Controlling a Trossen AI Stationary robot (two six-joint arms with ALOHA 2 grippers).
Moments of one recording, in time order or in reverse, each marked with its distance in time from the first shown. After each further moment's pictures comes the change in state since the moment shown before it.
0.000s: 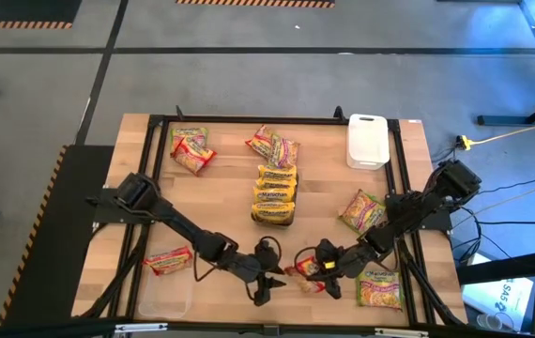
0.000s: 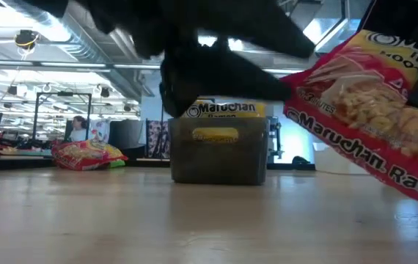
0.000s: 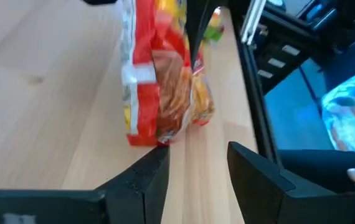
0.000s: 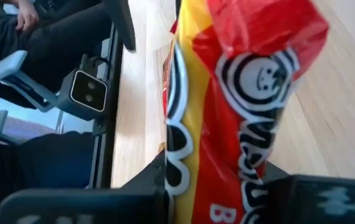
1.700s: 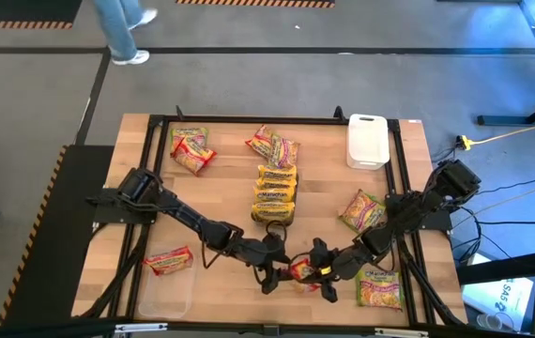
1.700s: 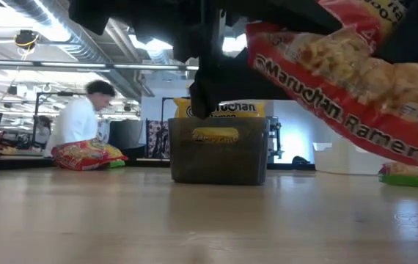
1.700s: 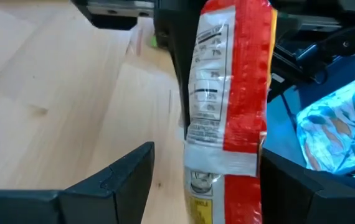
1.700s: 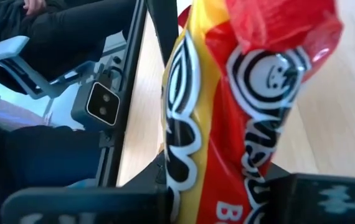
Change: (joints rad) left arm 0.098 0.002 -0.001 0.079 0.121 -0.024; right arm -0.027 0.000 0.116 -0.087 0.009 -0.176
